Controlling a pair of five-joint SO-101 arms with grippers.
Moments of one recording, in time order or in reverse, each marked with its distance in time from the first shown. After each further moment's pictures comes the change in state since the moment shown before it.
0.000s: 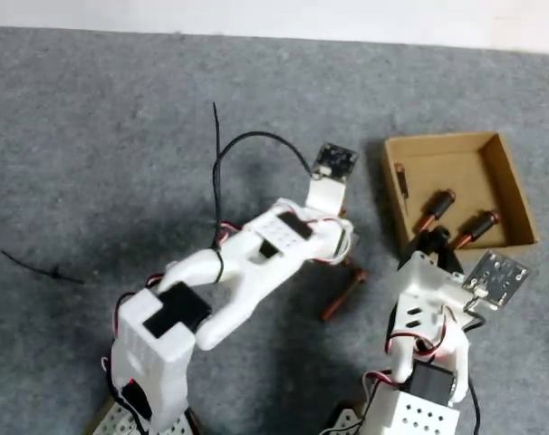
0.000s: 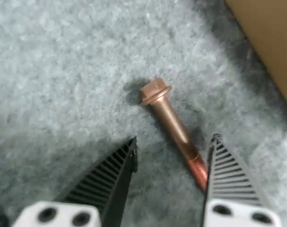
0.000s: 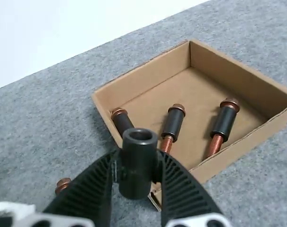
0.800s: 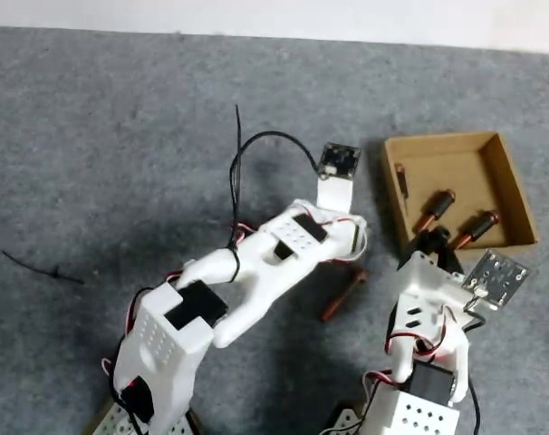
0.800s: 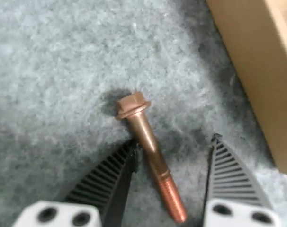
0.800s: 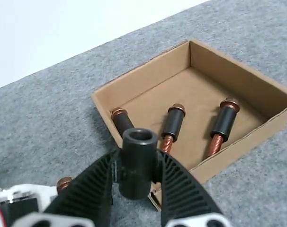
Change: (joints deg) left arm 0.5 7.8 -5.4 -3.1 10.6; right arm 0.0 0.0 0.0 0.0 0.0
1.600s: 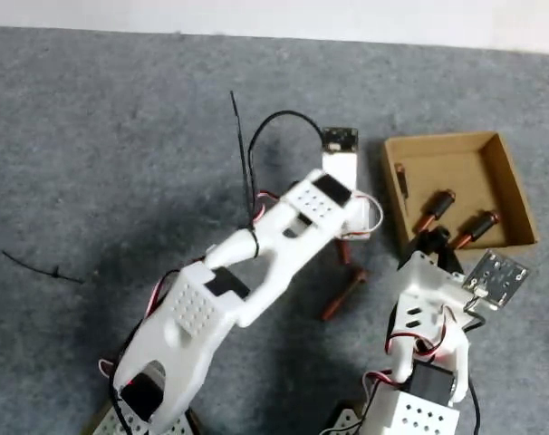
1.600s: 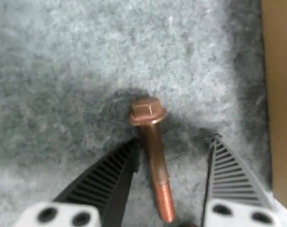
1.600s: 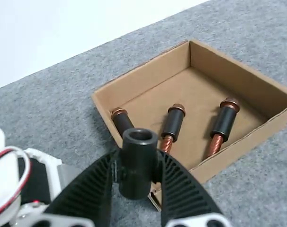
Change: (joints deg) left arm -2.9 18.9 -39.4 37.1 11.2; right arm 0.0 0.0 0.0 0.0 0.0
